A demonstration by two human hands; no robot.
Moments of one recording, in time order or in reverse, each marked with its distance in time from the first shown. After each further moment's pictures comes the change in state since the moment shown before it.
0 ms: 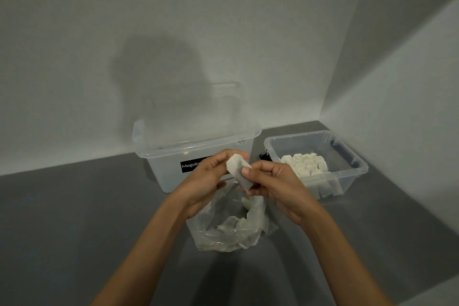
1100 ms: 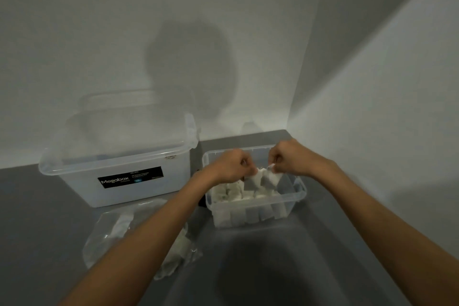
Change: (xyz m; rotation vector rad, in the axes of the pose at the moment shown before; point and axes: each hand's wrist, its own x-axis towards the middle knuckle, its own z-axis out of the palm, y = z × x) left_hand 0.196 0.003 0.156 0.757 -0.058 -0.022; right_hand 0.087 -0.068 -0.251 -1.450 -0.114 0.004
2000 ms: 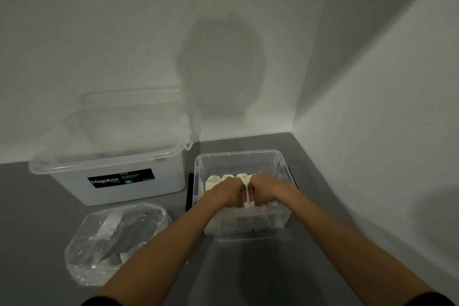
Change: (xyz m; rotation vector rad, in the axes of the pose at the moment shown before) left_hand 0.058 -0.053 0.074 0.451 -0.090 -0.246; right_hand 0.053 0.016 0.085 -0.111 -0.392 0.008
